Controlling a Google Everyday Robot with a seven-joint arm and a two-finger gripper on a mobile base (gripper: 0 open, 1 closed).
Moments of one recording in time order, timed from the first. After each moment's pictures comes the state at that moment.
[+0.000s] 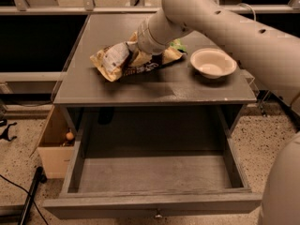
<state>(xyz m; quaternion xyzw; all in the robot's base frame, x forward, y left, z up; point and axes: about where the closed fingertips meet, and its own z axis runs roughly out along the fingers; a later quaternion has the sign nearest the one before) 0.701 0.053 0.876 -0.76 0.52 -0.01 0.38</state>
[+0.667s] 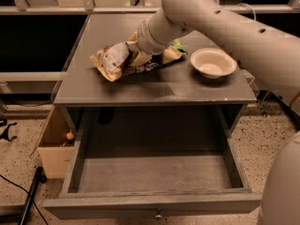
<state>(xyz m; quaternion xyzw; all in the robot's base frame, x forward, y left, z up) 0.701 0.053 0.877 -0.76 0.52 -0.01 0.38</state>
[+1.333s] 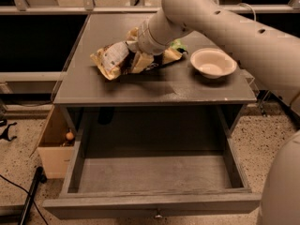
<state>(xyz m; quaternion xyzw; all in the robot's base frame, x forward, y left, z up) 0.701 0.053 0.877 -0.76 0.52 -0.01 0.38</state>
